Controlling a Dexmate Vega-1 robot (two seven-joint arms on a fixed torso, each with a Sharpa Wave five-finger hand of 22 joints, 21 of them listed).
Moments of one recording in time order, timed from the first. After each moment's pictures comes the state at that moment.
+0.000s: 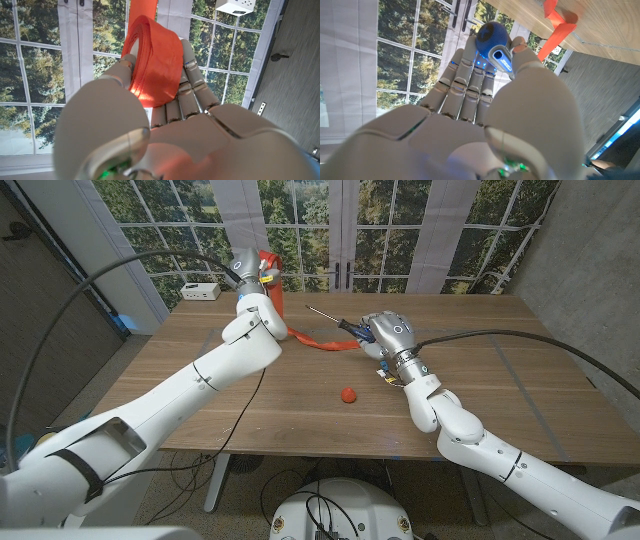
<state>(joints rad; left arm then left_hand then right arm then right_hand) 0.51 0.60 0.75 -2.08 0.23 1.18 0.61 0.96 0.10 0.63 -0.14 0.16 0.67 0.19 0.36 0.34 0.74 0.12 0.62 0.23 0.89 0.07 0.46 0.42 0.55 0.01 1.08 0.33 -0.93 -0.71 -0.74 -1.94 -0.94 -0.36 -0.46 1.12 0.01 0.34 -0.15 0.22 0.87 0.05 0.43 0.22 0.88 0.02 0.67 0.36 0.92 -0.08 0.60 0.69 0.60 -0.05 0.55 0.21</state>
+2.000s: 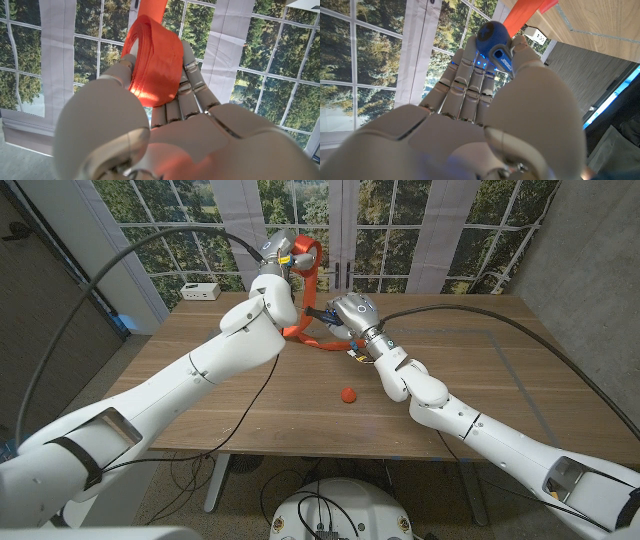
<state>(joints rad) 0.47 0.63 0.79 -2.24 0.26 1.09 0.39 0.95 0.10 0.63 -0.14 0.17 0.68 0.19 0.33 0.37 0.73 0.11 0.63 0.23 0.90 0.06 0.42 0.44 0.52 0.02 1.19 0.26 -0.69 -0.55 -0.84 -1.73 -0.99 -0.22 -0.40 1.12 0.00 0.33 -0.15 0.22 0.87 0.05 0.44 0.22 0.88 0.02 0.67 0.36 0.93 -0.08 0.58 0.71 0.58 -0.05 0.58 0.20</state>
